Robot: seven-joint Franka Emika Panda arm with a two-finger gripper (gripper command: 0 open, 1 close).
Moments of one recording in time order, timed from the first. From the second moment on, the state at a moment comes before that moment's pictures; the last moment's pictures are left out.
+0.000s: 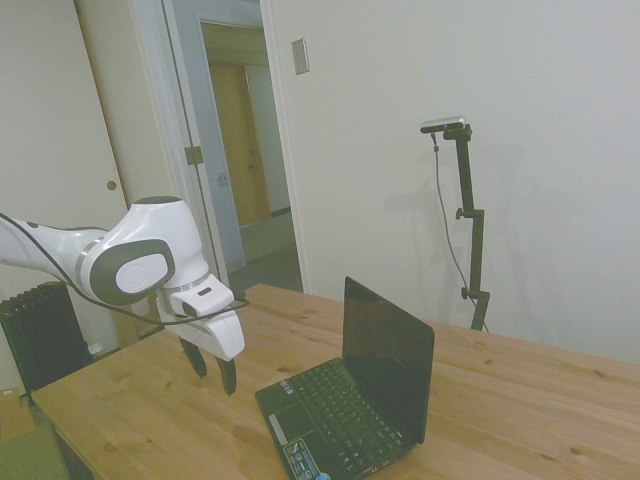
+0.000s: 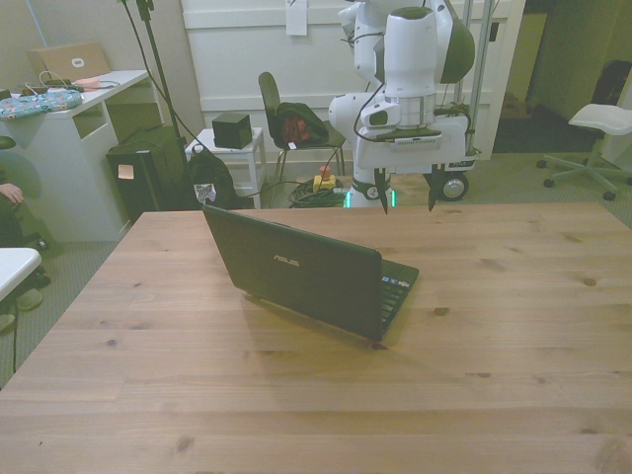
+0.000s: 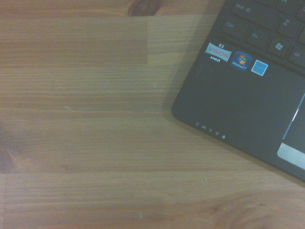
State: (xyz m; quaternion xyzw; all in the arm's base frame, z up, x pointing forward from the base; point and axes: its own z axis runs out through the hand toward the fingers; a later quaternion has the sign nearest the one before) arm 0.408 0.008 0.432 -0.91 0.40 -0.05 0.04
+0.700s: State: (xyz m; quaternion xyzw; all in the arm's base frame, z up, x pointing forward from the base) arm 0.438 -0.102 0.558 -0.87 0.48 -0.14 0.03
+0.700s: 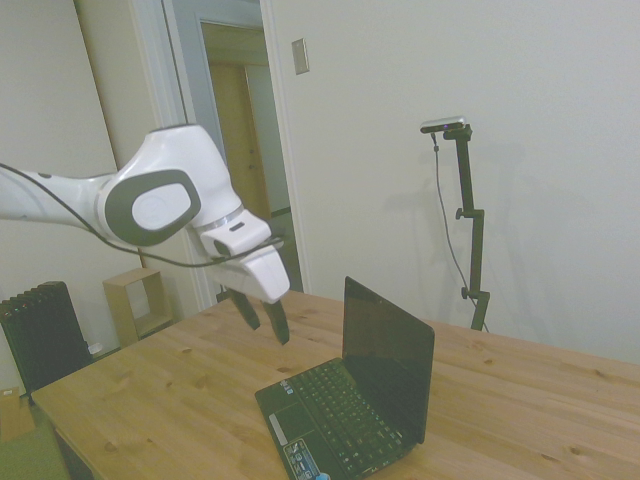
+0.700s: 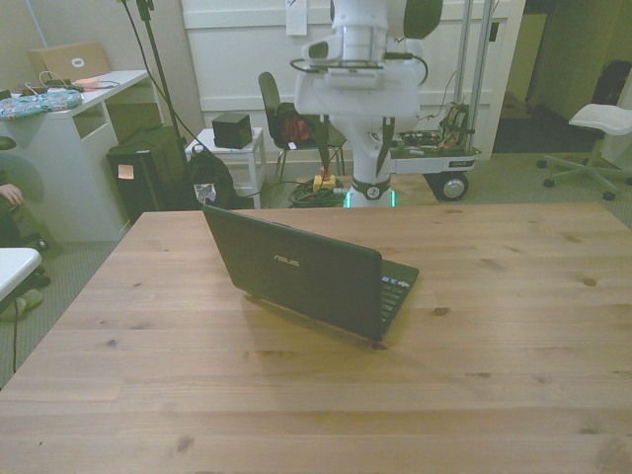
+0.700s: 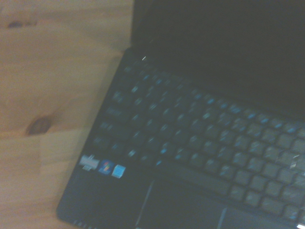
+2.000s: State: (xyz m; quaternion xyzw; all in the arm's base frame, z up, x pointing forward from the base) arm 0.624 -0.295 0.541 -0.81 0.58 -0.09 0.05
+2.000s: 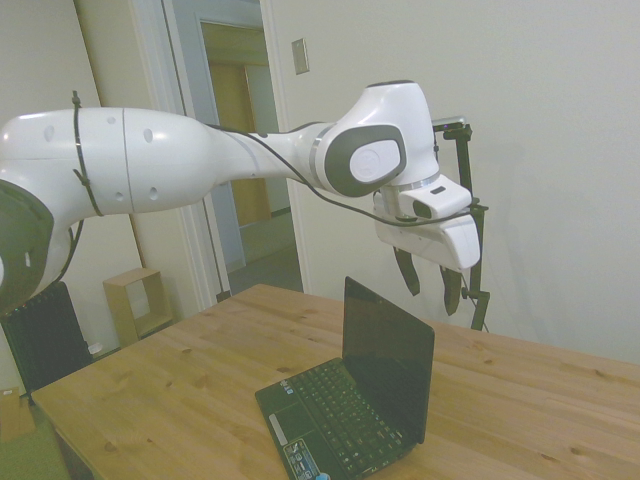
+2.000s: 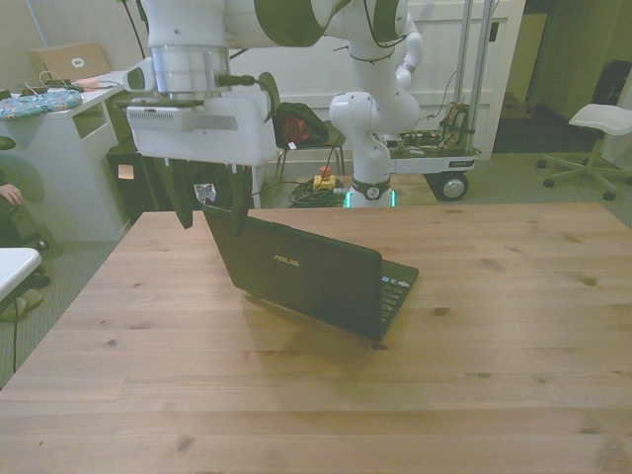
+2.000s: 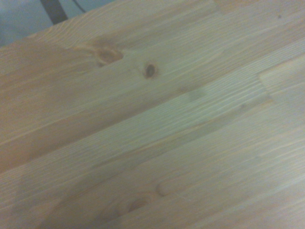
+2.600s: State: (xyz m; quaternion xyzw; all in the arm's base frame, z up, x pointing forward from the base) arm 0.641 -0.280 0.516 -0.81 0.58 -0.08 0.07
